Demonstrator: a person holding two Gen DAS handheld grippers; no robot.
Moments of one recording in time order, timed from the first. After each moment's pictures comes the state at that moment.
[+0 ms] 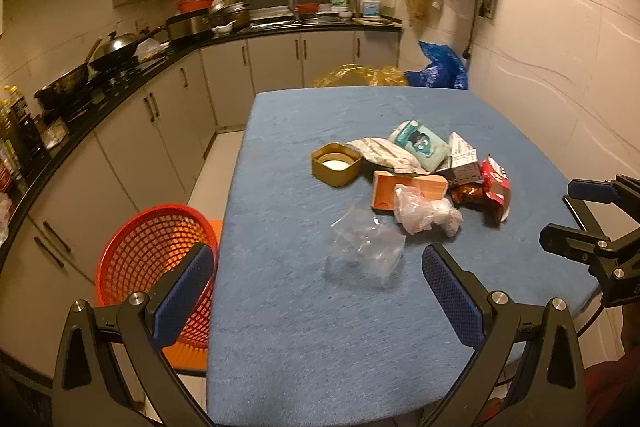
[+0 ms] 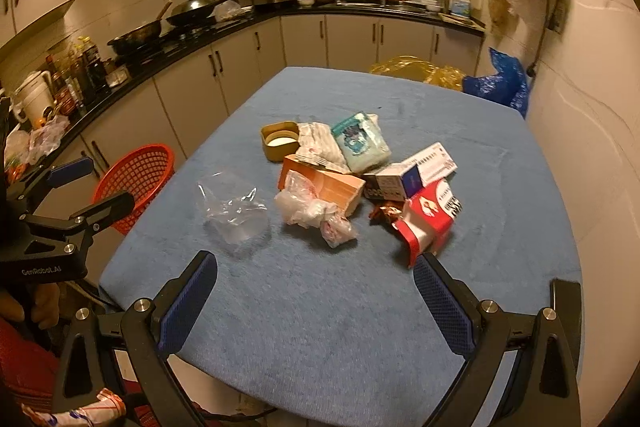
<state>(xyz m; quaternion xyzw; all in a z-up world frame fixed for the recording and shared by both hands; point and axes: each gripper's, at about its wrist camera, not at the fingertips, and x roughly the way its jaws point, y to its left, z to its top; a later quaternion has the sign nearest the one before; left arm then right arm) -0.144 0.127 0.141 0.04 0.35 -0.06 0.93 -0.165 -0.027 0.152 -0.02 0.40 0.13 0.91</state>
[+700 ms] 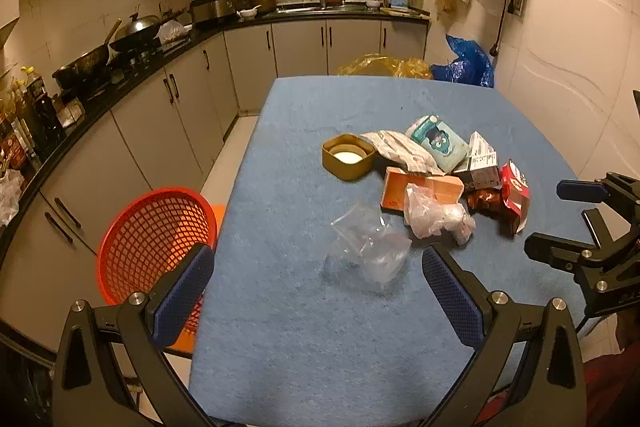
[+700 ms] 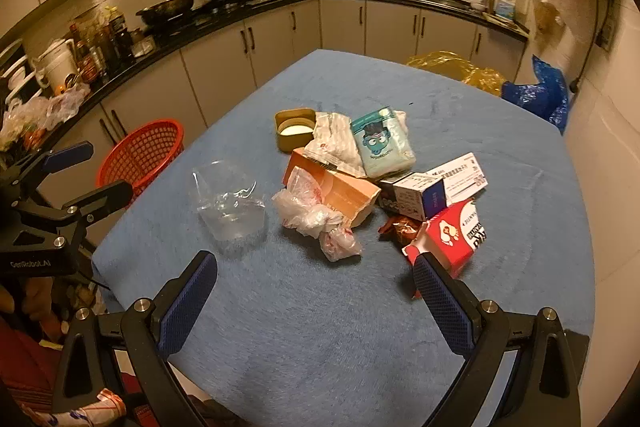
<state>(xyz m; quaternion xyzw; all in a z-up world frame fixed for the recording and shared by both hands) -0.130 0.108 0.133 0.03 0.37 -0.01 0.93 -0.124 -0.037 0.132 -0.05 0.42 0.20 0.88</state>
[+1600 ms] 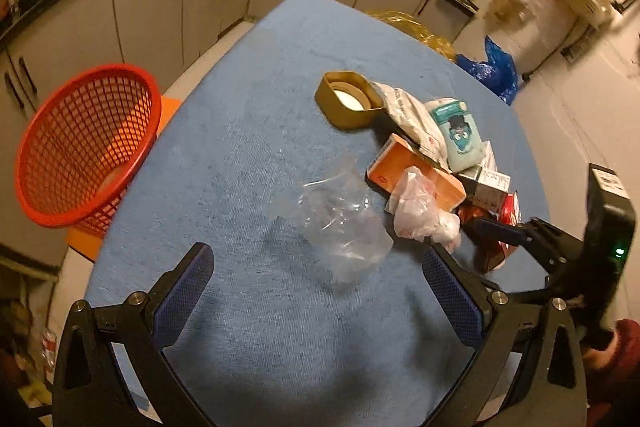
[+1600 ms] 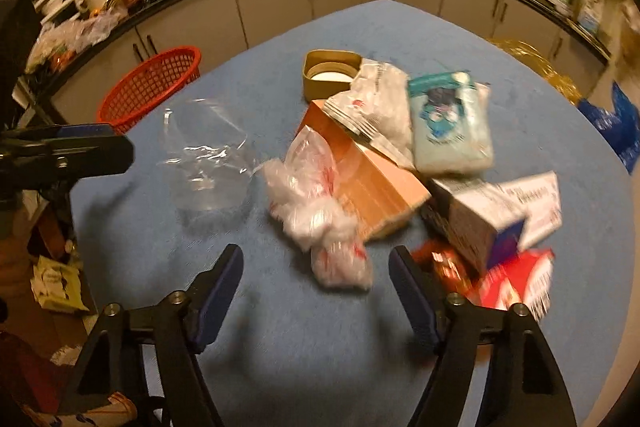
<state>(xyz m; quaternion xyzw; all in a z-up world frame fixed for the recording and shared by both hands) -0.075 0.121 0.079 -0.18 0.48 0.00 0.86 -0.043 -0.016 0.055 -0.14 0.48 0.32 0.81</state>
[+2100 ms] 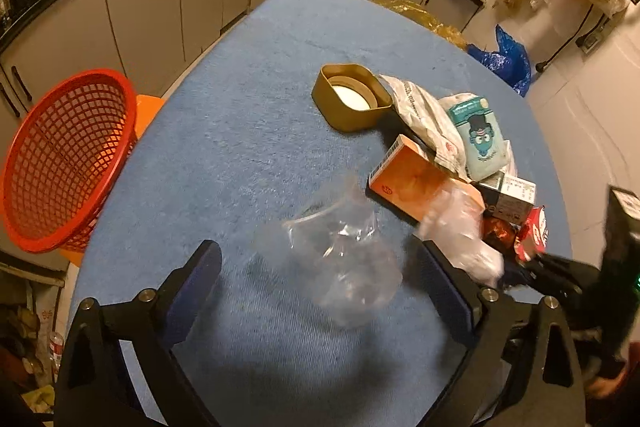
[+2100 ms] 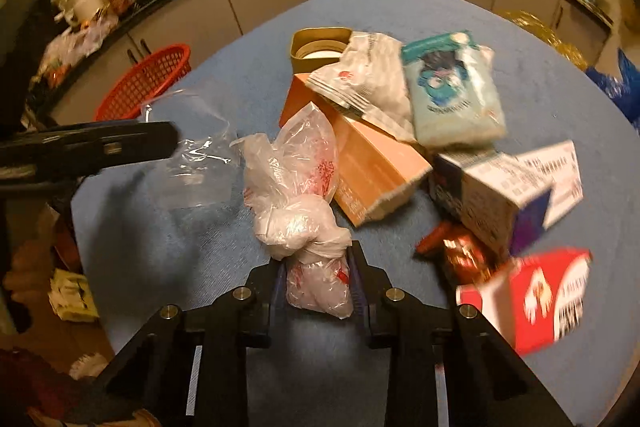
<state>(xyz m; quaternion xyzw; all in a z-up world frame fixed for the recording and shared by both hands) -0.036 0.105 0.058 -0.16 0.50 0.01 0.85 -0.045 -0.040 0.052 -0.08 0.51 0.31 0.80</state>
